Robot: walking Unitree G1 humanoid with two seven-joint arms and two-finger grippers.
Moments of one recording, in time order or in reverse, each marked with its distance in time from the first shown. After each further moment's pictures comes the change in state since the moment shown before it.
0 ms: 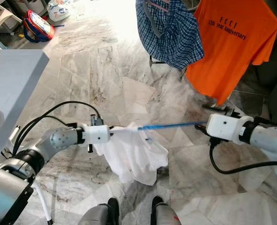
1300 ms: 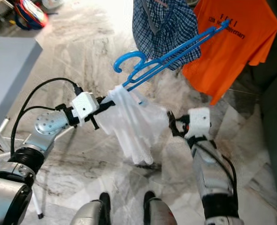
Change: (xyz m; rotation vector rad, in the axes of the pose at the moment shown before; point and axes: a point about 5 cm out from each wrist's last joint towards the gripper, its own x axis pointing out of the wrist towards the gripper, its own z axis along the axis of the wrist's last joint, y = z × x) left arm -0.025 0.054 0.044 -0.165 -0.429 0.269; right arm 0.086 0.067 0.030 1.048 -0.083 -0.528
